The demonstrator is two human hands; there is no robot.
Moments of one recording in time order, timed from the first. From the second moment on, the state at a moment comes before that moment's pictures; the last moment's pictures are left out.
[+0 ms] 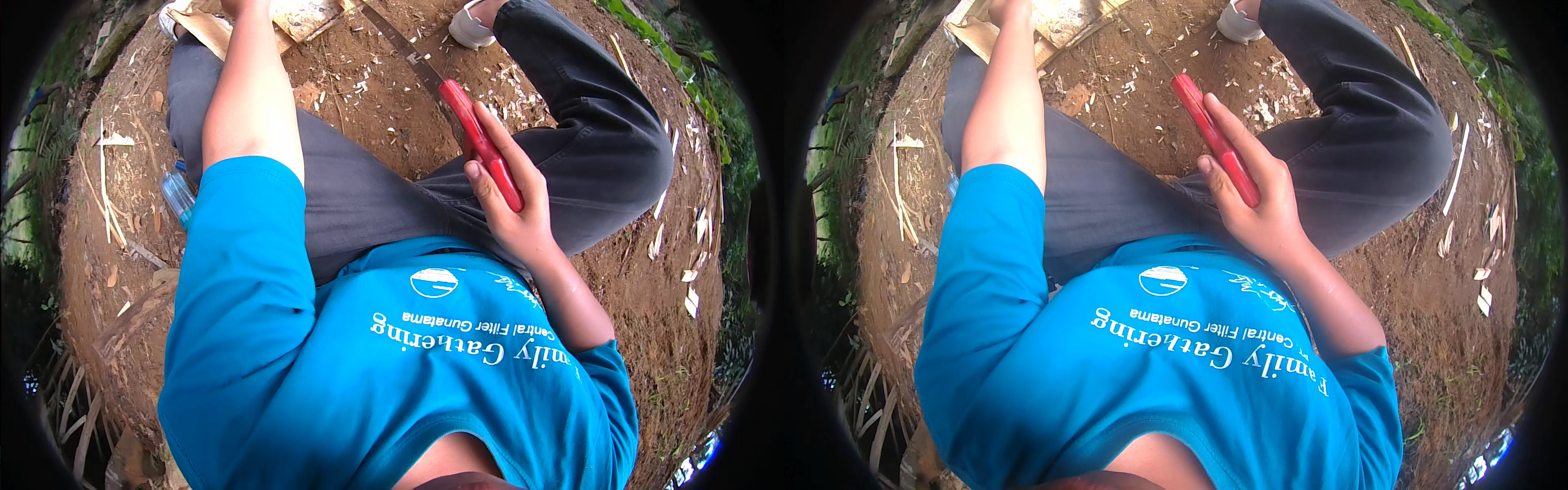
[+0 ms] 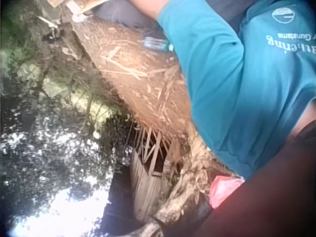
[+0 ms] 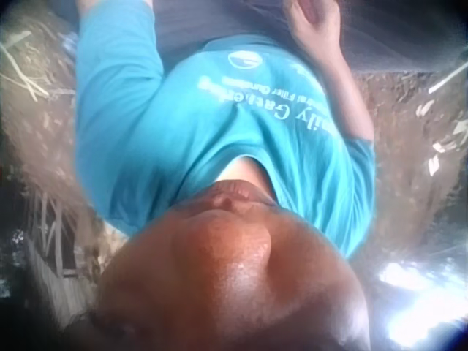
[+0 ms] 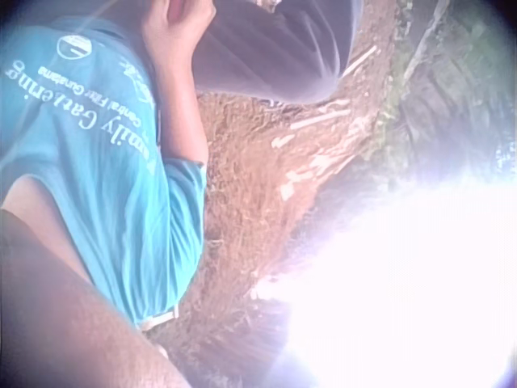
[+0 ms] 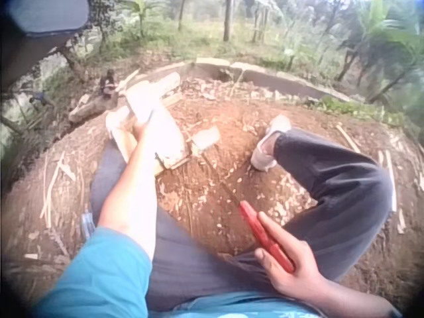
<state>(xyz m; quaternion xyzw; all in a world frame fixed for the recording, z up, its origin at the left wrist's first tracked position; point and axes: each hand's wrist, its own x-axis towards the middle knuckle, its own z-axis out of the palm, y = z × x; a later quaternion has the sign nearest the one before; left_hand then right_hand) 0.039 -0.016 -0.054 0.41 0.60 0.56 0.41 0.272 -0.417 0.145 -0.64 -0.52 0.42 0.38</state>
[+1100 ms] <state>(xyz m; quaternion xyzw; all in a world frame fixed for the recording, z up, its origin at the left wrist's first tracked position) 0.038 0.002 -0.060 0.40 0.58 0.57 0.42 0.265 -0.419 0.152 -0.66 -0.50 0.43 0.37</state>
